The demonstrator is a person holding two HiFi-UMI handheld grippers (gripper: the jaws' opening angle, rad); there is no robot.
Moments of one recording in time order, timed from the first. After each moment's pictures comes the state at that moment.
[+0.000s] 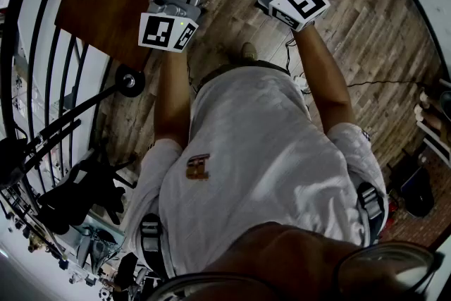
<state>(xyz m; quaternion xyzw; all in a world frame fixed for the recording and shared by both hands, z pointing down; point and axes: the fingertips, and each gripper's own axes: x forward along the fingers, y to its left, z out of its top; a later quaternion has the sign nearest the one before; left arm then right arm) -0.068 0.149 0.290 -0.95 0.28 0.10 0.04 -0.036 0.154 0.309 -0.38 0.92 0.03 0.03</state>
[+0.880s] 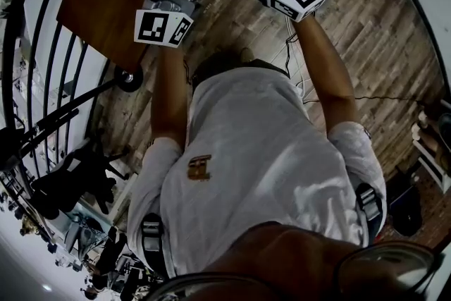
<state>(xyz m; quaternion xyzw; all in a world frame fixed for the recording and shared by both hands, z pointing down) -0.022 0.100 0.295 -0.94 0.33 0.08 0.05 0.017 0.101 0.304 -0.33 0.94 0.03 0.05</state>
